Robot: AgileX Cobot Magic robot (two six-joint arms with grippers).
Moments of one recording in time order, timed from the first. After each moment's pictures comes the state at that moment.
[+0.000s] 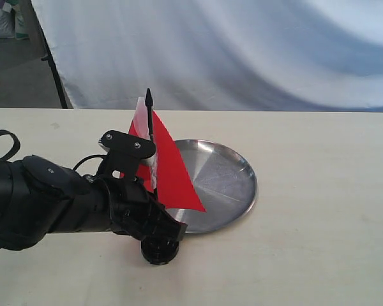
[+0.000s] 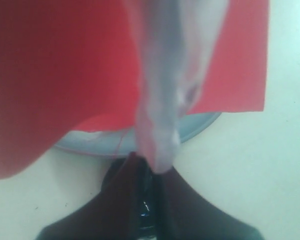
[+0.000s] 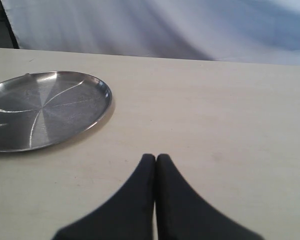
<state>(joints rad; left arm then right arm) -0.61 1.64 -0.77 -1.47 -0.07 1.25 0.20 0.00 0.00 0.15 0.35 -0.14</state>
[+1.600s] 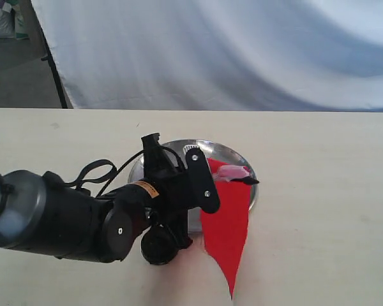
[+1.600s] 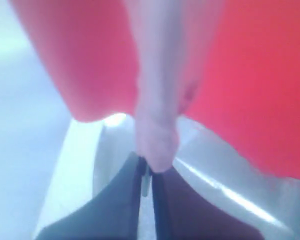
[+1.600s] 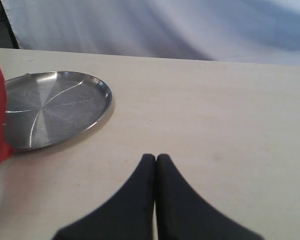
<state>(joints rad) -0.72 1.87 -0.86 -0.65 -0.53 1.37 0.20 0.00 0.00 0.15 0.35 -0.14</state>
